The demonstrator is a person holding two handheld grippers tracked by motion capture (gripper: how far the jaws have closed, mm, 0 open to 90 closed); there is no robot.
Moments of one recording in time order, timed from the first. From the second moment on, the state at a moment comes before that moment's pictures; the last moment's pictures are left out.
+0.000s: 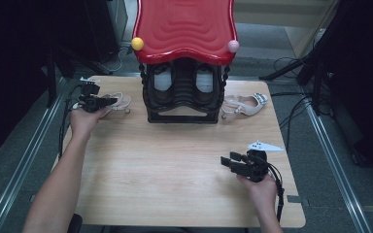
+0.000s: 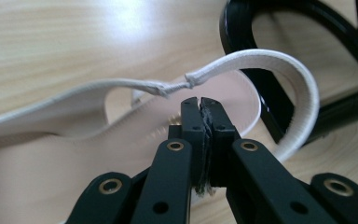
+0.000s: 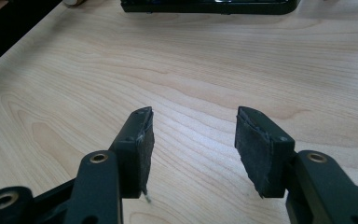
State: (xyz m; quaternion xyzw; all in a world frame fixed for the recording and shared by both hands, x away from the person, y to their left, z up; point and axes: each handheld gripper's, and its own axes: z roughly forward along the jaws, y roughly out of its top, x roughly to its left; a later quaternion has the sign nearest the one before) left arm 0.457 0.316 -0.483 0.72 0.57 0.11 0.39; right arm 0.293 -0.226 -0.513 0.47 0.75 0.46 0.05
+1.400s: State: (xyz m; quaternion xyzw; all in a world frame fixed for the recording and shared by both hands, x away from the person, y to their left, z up) left arm 0.430 0.358 -0.490 0.72 0.60 0.11 0.33; right arm 0.305 -0.207 -0.513 0.45 0.76 0.47 0.04
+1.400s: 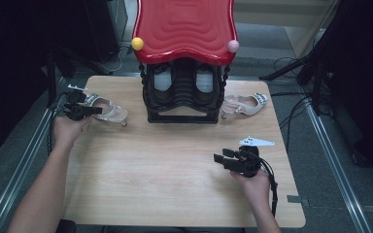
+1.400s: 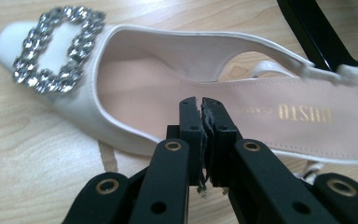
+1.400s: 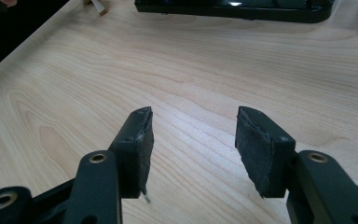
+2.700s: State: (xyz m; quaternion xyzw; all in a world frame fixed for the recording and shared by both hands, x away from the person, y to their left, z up) left arm 0.404 0.341 -0.483 0.74 0.58 0.11 0.33; right arm 0.305 -0.203 -0.513 0.45 0.77 0.46 0.03
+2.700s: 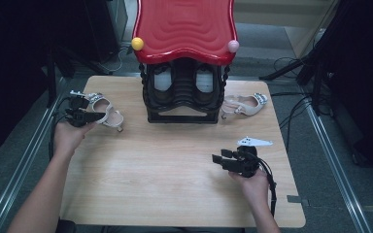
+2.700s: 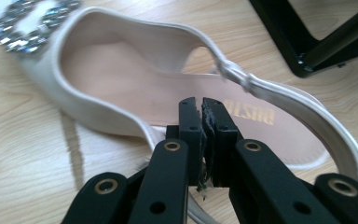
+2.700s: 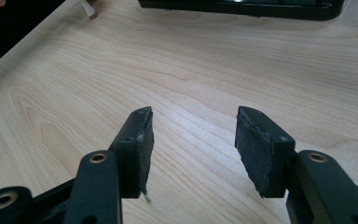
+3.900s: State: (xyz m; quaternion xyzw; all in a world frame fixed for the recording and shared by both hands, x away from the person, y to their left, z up) left arm 0.410 0.371 -0.497 0.69 0.64 0.12 0.31; right arm 0.308 -0.197 -0.514 0.44 0.77 0.46 0.03
